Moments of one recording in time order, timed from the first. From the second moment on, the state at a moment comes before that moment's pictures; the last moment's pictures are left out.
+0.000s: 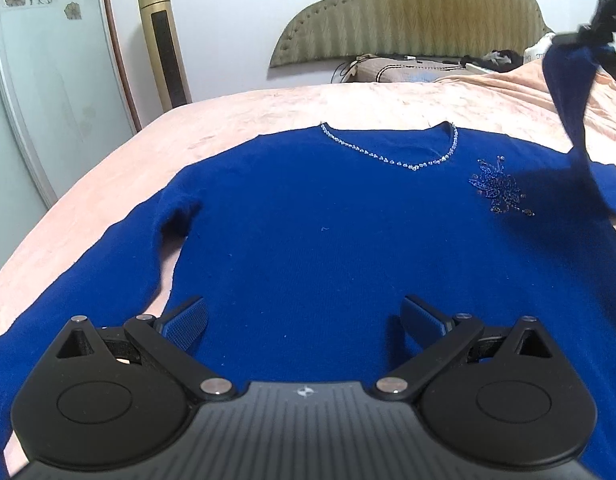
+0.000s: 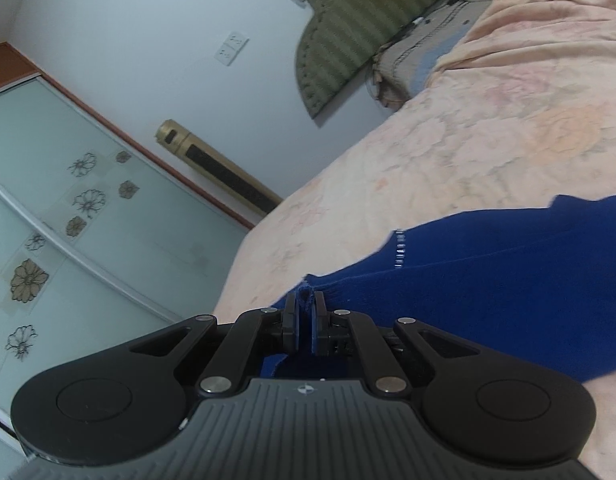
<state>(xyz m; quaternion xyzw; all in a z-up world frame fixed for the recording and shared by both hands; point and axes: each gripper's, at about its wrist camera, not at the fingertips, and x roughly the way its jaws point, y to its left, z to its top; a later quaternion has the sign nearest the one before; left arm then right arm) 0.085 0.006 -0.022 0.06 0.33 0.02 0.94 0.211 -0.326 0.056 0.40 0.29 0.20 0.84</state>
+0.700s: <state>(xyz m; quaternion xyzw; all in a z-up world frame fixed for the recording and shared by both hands) 0.085 0.012 -0.041 0.05 0.34 0.02 0.94 0.276 -0.189 0.038 0.38 0.34 0.28 0.81</state>
